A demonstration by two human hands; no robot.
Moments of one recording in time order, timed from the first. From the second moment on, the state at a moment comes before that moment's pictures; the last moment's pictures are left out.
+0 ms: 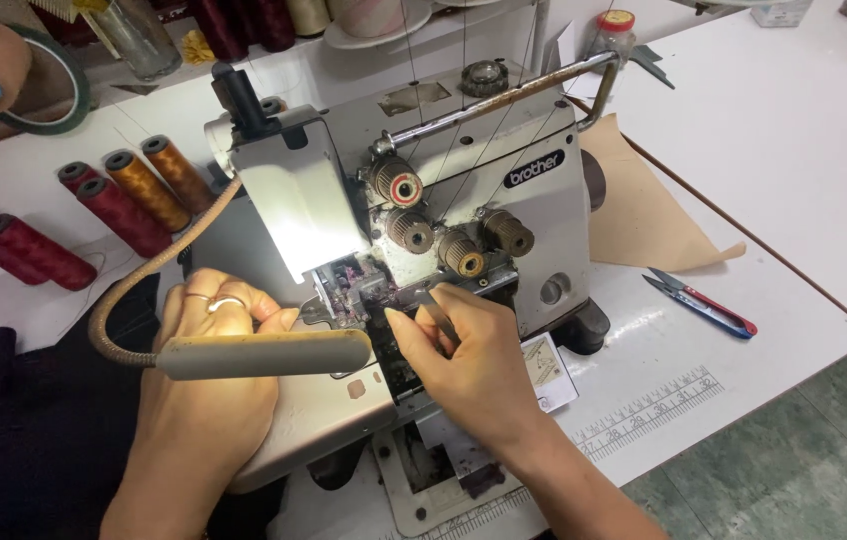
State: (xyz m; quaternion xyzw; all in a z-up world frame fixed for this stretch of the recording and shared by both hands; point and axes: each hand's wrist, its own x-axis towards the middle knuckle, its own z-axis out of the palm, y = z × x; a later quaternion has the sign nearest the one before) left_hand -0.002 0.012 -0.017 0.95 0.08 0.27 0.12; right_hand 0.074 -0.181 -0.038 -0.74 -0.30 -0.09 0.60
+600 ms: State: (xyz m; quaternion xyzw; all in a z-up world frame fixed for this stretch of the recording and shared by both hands) left_hand -0.041 0.002 -0.008 0.93 0.18 0.31 -0.09; right_hand 0.083 -0.217 -0.050 -0.45 -0.17 0.20 0.85
